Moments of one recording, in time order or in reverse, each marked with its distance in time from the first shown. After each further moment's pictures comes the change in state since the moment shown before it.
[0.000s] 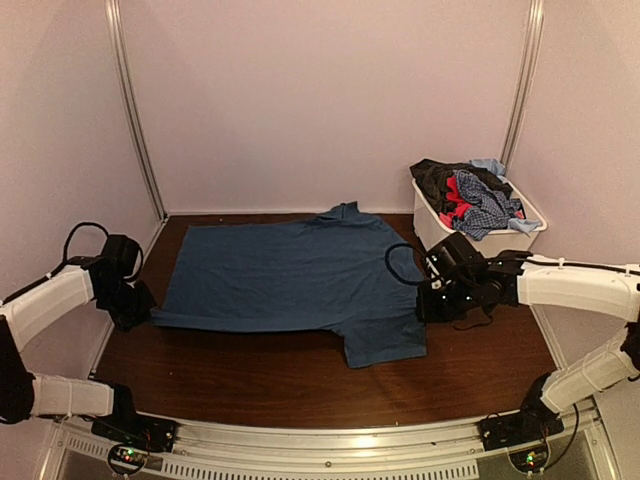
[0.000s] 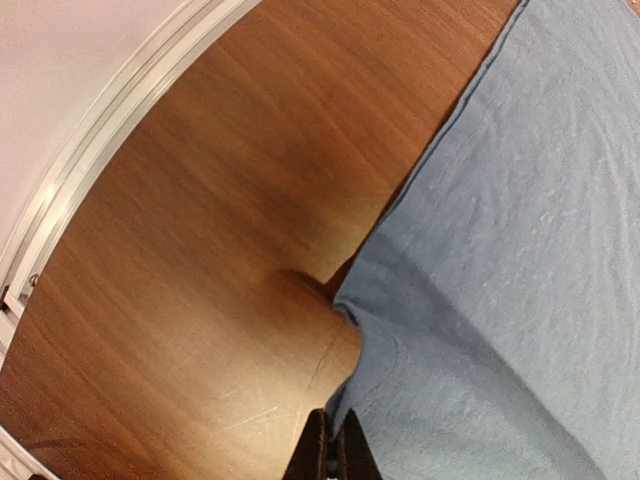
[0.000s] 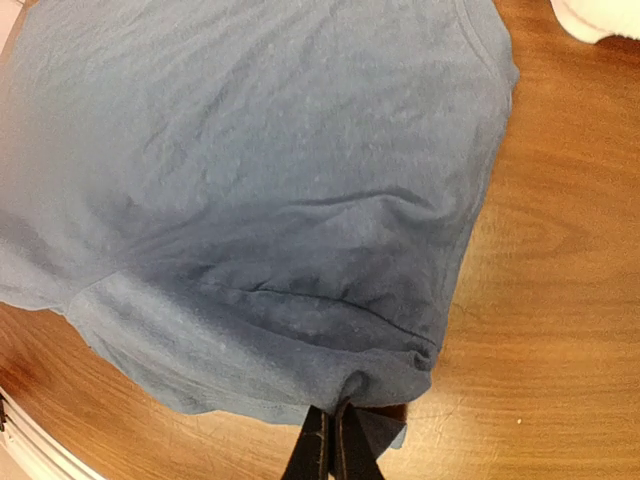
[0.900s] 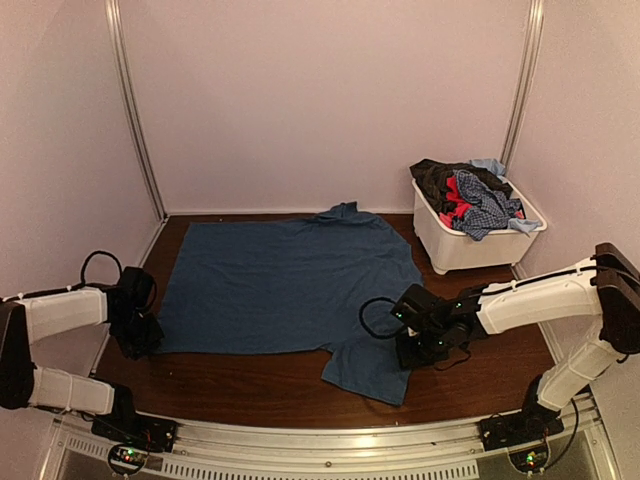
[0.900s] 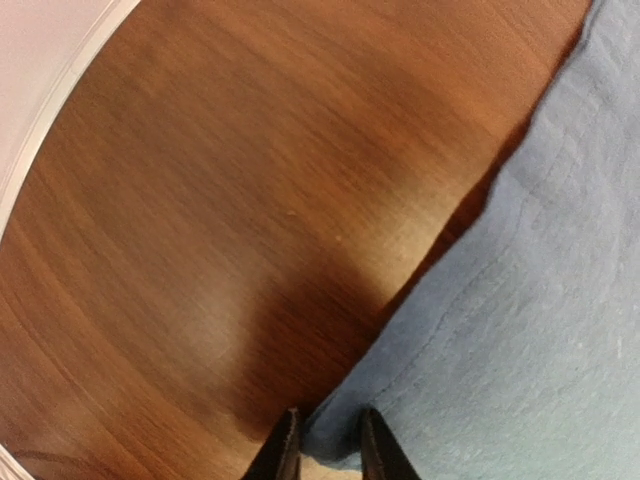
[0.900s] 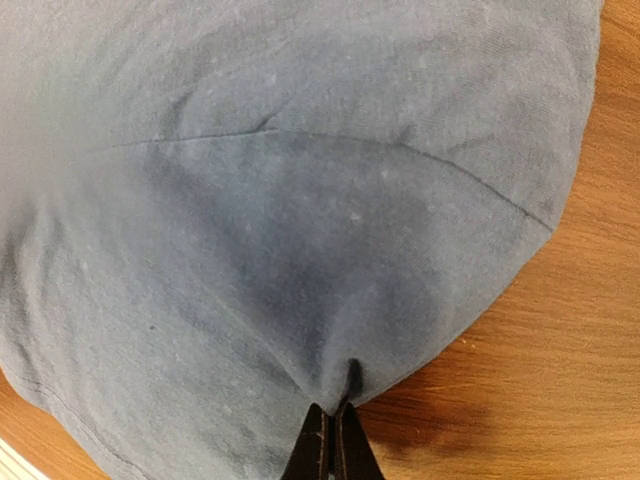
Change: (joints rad) left arm -0.046 0.096 -0.200 0.143 -0.049 -0.033; right arm 0.191 0.219 -0.076 0.079 0.024 0.113
